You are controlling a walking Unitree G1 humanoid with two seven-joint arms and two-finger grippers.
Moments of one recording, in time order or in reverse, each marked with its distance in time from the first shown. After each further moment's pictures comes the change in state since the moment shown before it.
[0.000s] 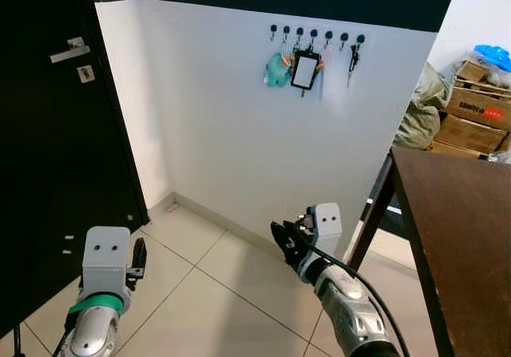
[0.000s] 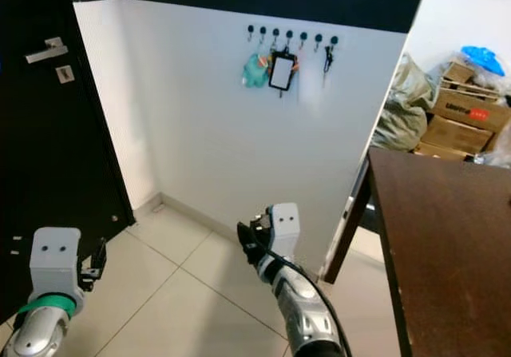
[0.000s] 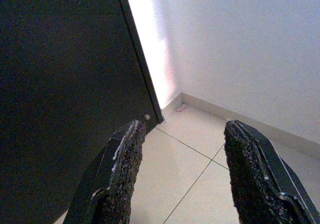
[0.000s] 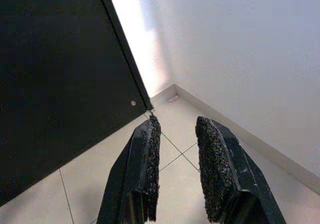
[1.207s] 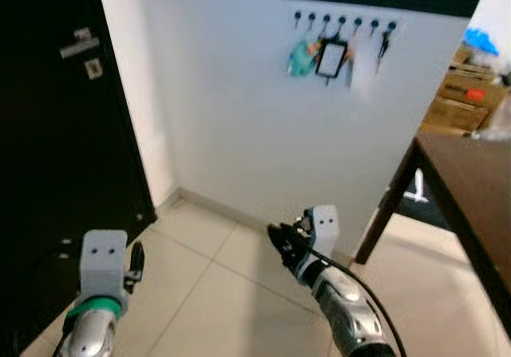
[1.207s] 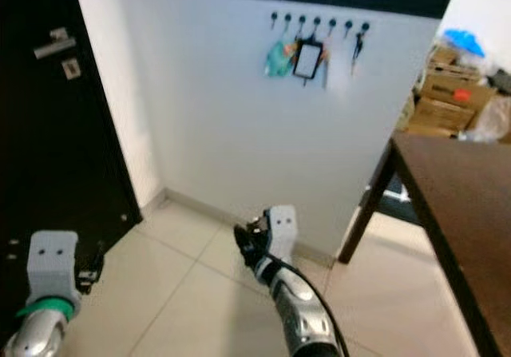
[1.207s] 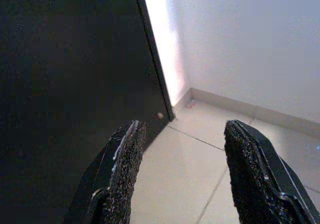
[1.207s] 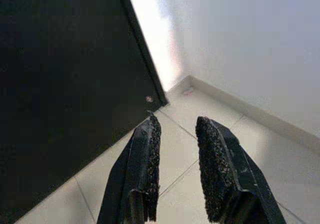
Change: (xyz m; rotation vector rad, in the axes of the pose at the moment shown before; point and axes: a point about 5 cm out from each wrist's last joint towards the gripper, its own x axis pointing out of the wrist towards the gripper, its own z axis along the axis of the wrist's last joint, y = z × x) left arm -0.003 -0.007 0.003 0.000 -0.014 -0.040; right arm -0.002 0.000 -0.004 0.008 0.009 -0.001
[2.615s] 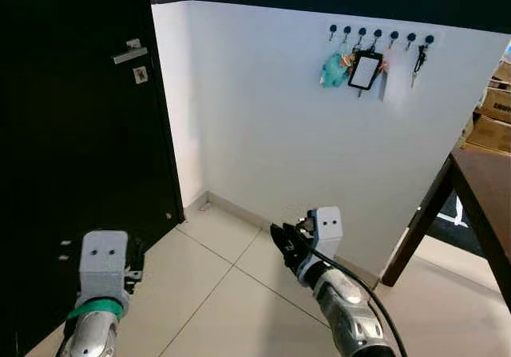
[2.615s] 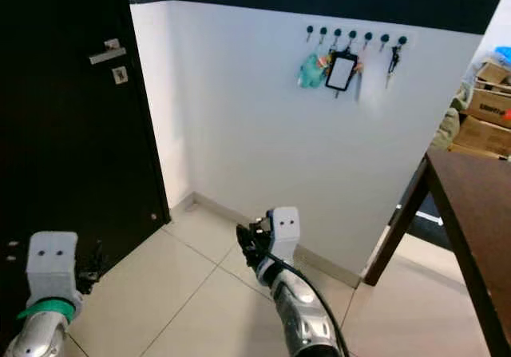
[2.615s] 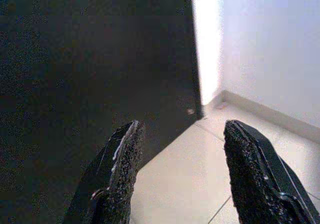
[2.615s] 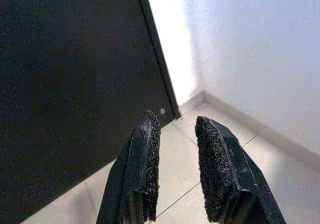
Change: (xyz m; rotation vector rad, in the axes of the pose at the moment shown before) left arm -0.001 0.014 -0.017 -0.049 0.044 0.147; right arm -0.001 -0.001 0.005 -0.020 -0.053 -0.013
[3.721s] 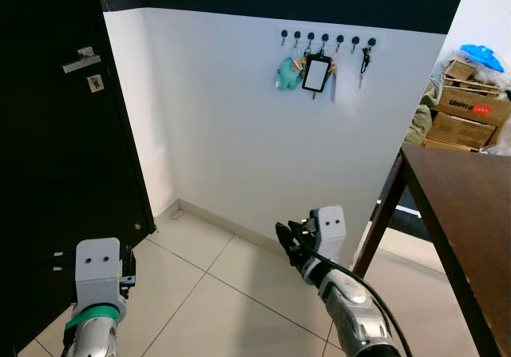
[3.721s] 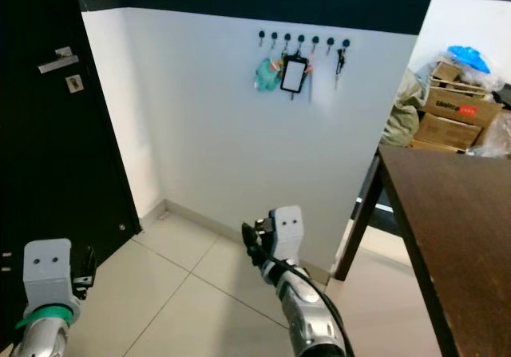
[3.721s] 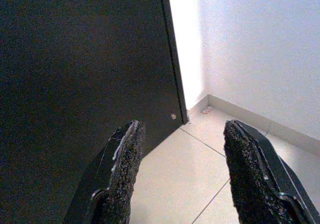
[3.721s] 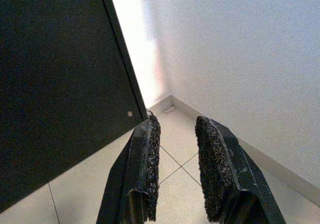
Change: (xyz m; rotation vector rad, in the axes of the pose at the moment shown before) left arm 0.001 -0.003 -0.006 0.016 -0.009 0.032; right arm -0.002 -0.004 -0.003 -0.051 0.012 0.009
